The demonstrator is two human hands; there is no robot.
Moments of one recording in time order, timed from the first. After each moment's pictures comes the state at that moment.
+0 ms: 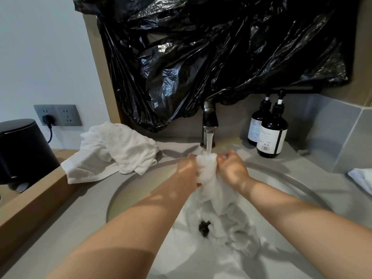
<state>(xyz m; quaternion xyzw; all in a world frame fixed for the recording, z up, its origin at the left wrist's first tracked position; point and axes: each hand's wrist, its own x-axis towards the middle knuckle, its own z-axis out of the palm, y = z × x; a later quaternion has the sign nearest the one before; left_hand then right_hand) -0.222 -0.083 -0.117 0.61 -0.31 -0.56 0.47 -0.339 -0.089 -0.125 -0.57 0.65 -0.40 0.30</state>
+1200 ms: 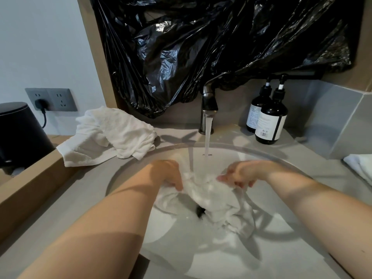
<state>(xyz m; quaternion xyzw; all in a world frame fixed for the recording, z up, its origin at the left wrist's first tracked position) -0.158 -0.078 -0.133 0.66 -0.70 -0.22 -0.12 -0.390 -0.086 -0.132 -0.71 0.63 0.10 0.30</state>
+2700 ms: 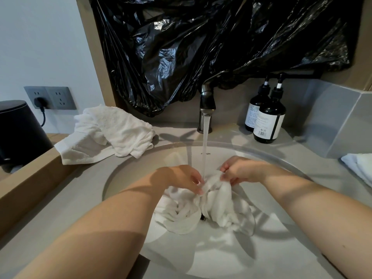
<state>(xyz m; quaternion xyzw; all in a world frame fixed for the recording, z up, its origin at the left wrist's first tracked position) -0.181 -0.078 -0.160 0.55 -0.76 -0.35 -0.04 -0.391 -0.093 -0.152 -0.65 0.60 -0.10 0.46</state>
